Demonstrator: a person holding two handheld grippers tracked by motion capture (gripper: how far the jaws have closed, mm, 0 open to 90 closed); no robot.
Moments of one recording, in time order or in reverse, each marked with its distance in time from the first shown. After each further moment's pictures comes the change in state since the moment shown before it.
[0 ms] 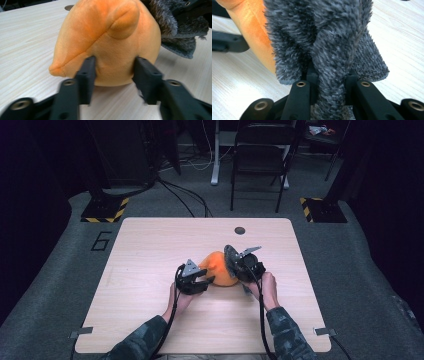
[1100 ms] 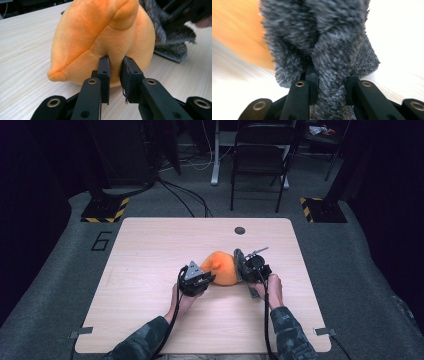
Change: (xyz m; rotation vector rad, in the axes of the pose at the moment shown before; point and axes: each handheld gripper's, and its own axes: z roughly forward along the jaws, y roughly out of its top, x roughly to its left) left arm -0.007 -0.002 0.001 -0.026 -0.014 0.053; right arm -0.029 -0.020 0.020 0.114 0.018 0.110
